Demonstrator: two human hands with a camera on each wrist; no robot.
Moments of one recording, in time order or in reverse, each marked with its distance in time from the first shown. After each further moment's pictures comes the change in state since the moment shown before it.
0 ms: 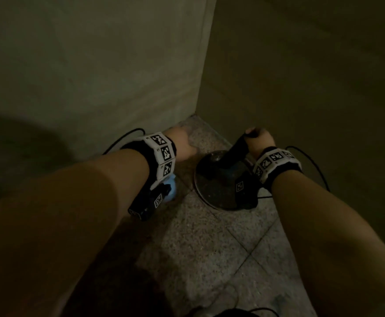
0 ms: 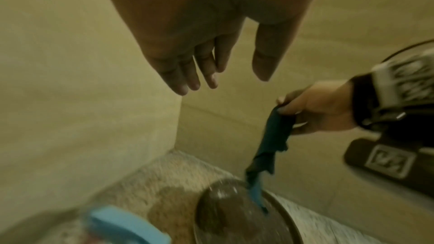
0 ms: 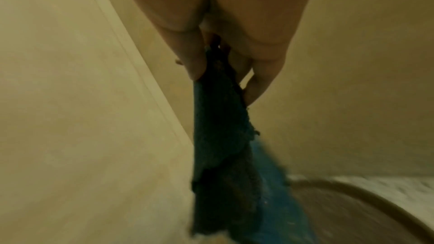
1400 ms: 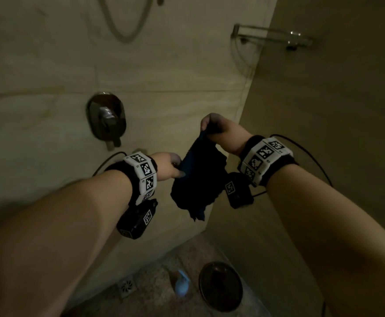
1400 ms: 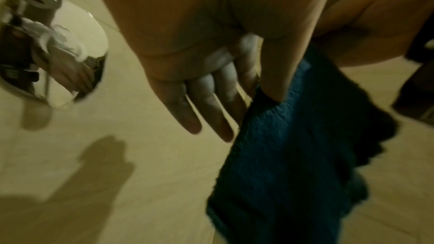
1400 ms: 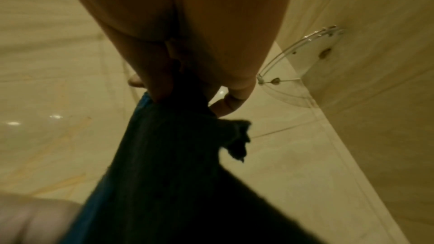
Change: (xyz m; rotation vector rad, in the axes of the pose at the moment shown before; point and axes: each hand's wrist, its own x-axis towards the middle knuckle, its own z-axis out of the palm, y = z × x) left_hand -0.399 0.178 -0.539 -0.097 0.257 -0.033; right_hand -0.424 -0.570 -0.361 -0.087 -0.380 -1.058
